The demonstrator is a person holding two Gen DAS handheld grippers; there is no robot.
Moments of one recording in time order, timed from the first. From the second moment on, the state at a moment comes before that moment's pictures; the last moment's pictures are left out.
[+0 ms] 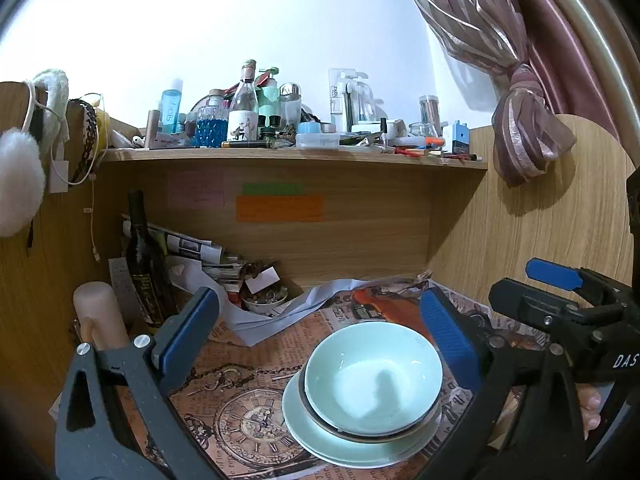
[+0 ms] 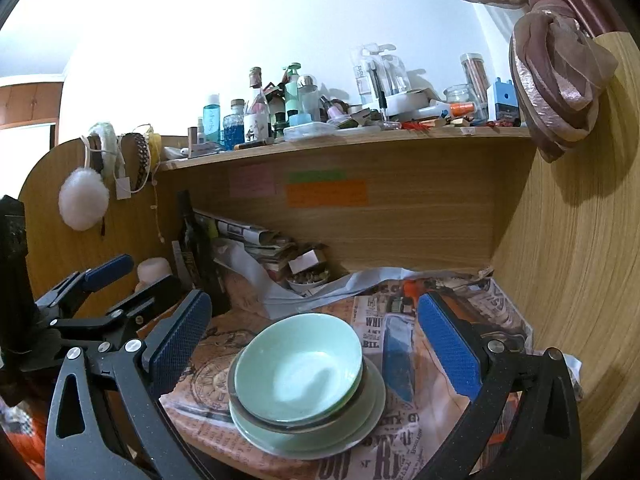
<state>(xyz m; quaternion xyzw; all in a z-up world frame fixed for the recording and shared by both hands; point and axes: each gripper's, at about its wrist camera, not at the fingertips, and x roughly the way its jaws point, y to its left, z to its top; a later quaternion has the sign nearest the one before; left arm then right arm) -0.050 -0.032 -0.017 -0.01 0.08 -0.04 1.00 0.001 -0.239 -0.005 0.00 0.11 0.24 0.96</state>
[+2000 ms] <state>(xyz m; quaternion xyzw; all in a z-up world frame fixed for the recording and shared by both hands) -0.044 -0.033 -0.023 -0.02 0.09 -0.07 0.99 -0.004 -0.232 -0.006 0.01 0.11 0.24 0.96</state>
